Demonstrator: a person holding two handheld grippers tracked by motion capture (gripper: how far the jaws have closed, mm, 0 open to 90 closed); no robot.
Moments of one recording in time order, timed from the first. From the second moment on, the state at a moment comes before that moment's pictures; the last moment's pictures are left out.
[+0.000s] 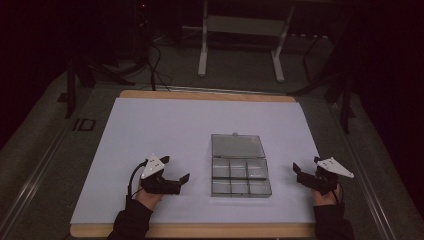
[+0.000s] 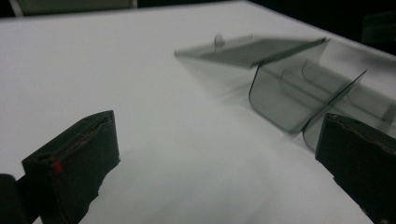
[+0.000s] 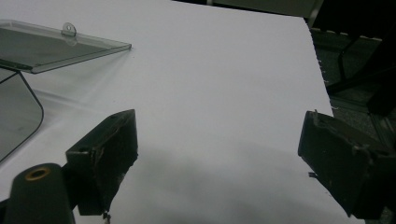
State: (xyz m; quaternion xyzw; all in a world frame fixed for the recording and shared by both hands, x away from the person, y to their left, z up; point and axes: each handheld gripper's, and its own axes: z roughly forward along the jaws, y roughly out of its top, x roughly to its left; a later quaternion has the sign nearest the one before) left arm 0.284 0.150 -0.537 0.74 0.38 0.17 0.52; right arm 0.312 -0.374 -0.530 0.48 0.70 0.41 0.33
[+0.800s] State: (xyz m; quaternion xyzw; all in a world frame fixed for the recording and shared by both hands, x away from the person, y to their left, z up) left arm 0.296 0.147 -0.528 0.80 0.37 0.07 0.46; right arm 0.314 -0.370 -0.531 0.48 0.71 0.39 0.33
